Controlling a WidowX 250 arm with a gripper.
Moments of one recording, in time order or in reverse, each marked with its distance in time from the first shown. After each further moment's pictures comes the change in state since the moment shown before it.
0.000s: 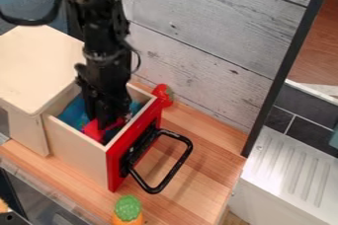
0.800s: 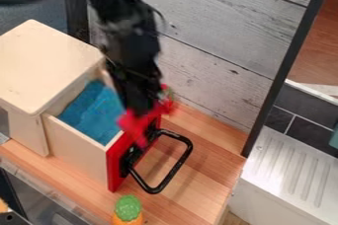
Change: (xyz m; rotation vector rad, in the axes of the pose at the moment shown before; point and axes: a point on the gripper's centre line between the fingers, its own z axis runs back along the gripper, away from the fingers) arm 0.016 -0.063 0.042 -0.188 -0.138 -0.102
